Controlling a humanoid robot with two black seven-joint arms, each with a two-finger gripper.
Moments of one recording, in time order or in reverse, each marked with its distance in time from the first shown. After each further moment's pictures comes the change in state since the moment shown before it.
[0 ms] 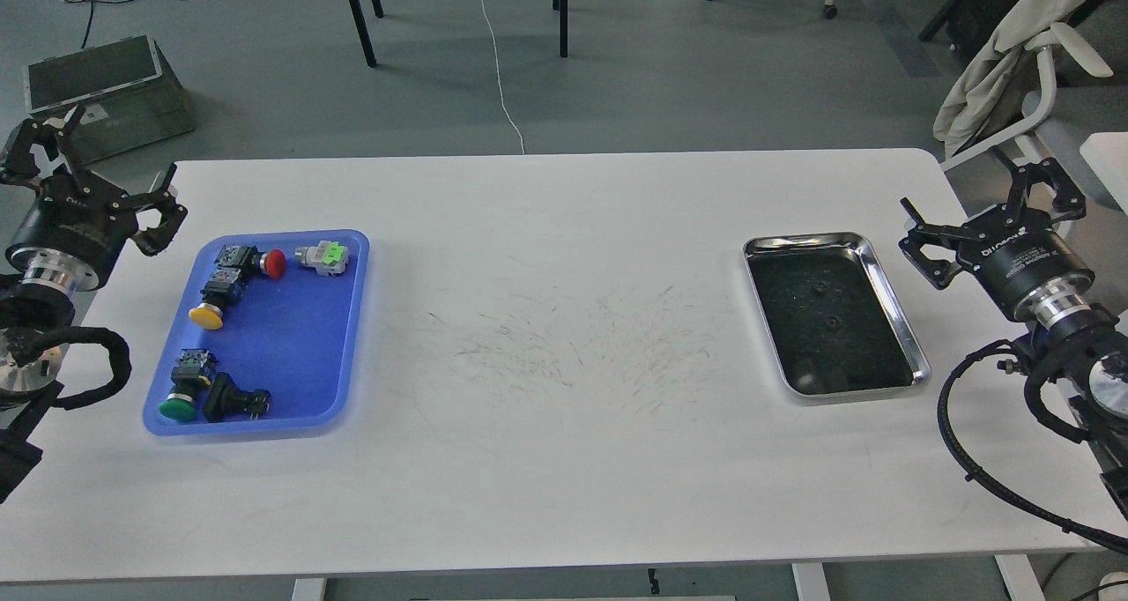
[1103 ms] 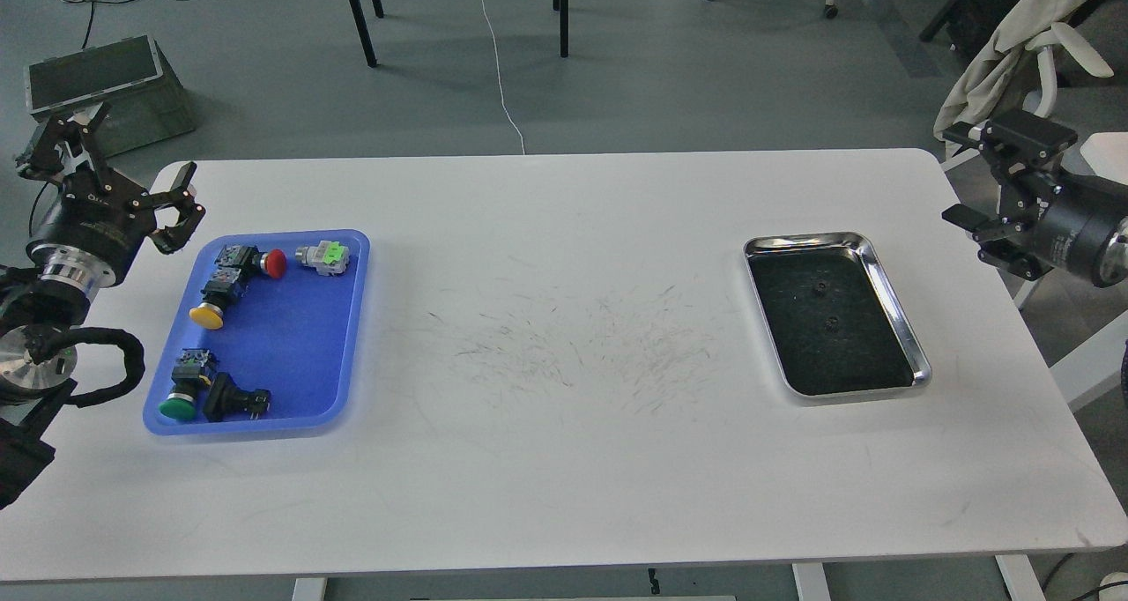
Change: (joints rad) left arm -0.008 -0.017 -0.002 -0.016 0.057 -0.007 0.000; right arm 0.174 -0.498 -0.350 0.410 -0.818 -0.083 -0.033
